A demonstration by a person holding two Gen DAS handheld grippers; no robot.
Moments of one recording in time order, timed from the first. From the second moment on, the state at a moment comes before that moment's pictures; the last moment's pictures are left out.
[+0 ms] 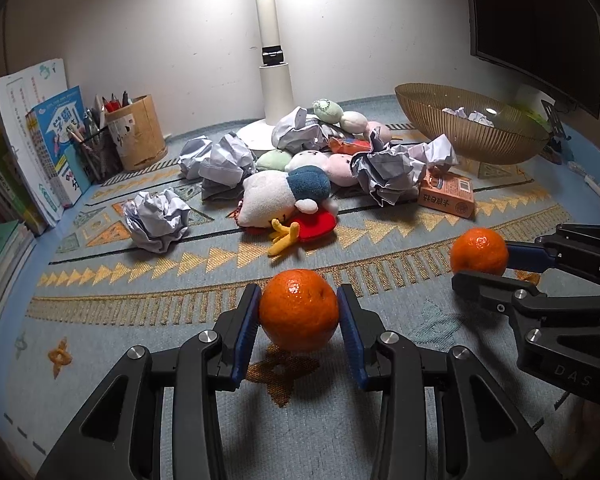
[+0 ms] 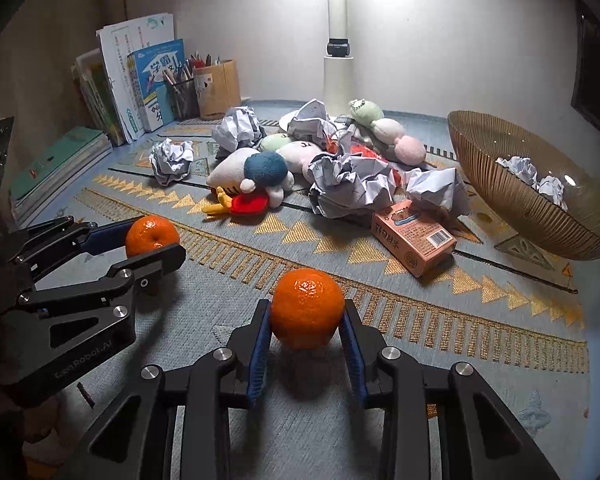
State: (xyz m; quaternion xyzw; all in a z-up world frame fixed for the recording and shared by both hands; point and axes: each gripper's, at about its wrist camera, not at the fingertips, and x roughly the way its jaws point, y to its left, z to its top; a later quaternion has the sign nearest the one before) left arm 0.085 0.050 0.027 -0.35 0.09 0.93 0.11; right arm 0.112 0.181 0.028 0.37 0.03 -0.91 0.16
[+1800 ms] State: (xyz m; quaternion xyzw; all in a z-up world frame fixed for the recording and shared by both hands) left arm 0.089 0.002 0.038 -0.31 0.04 0.95 0.04; right arm 0.101 0.183 0.028 0.38 0.00 -0.92 0.07
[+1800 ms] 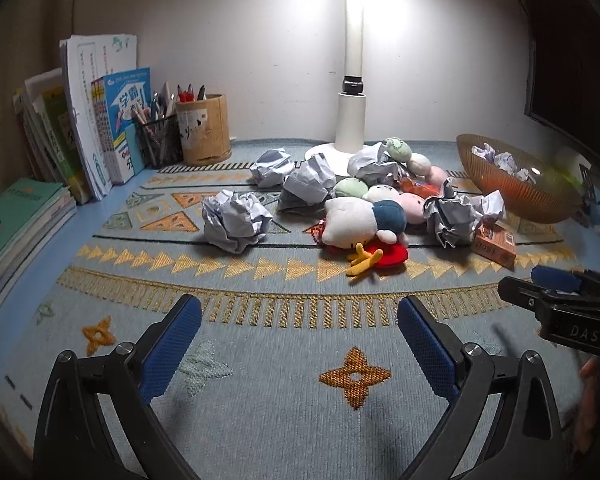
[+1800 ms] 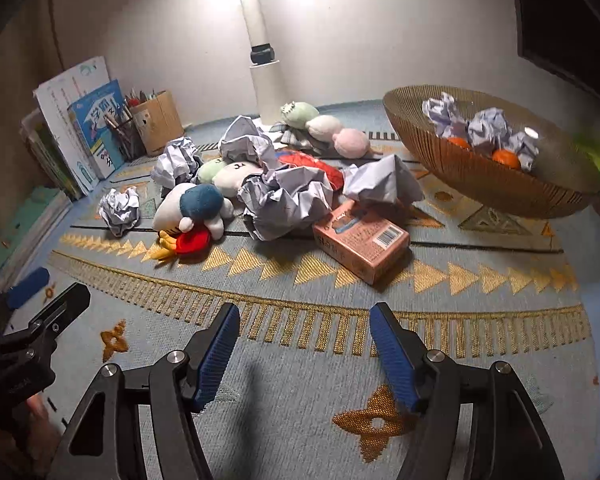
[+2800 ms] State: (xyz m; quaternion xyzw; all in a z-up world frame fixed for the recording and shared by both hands) left arm 0.077 0.022 0.026 -0.36 0.10 0.93 0.04; right arm 0.100 0.174 0.026 0.39 0.03 -0.92 0.07
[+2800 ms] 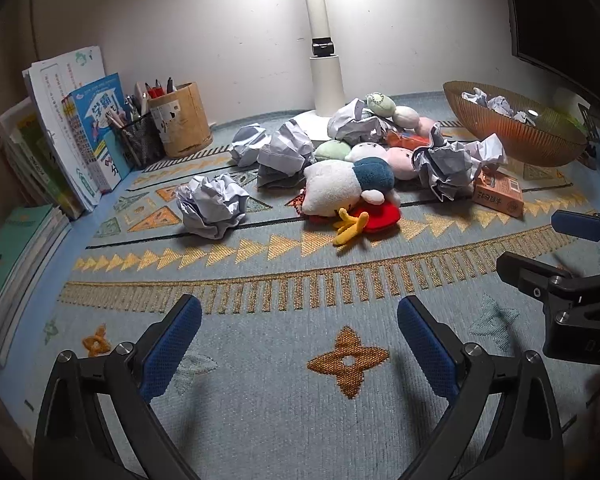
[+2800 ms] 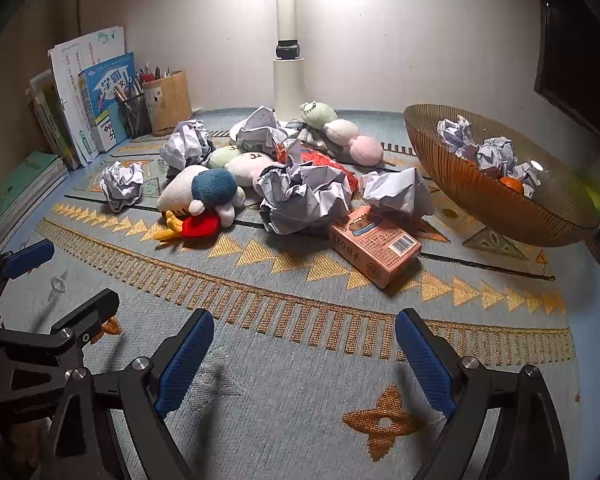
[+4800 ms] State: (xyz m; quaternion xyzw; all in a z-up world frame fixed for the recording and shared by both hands) left arm -0.032 -0.070 0.010 -0.46 -0.04 0.88 0.10; right arm -0.001 0.238 0.009 0.47 0.00 -0.88 0.10
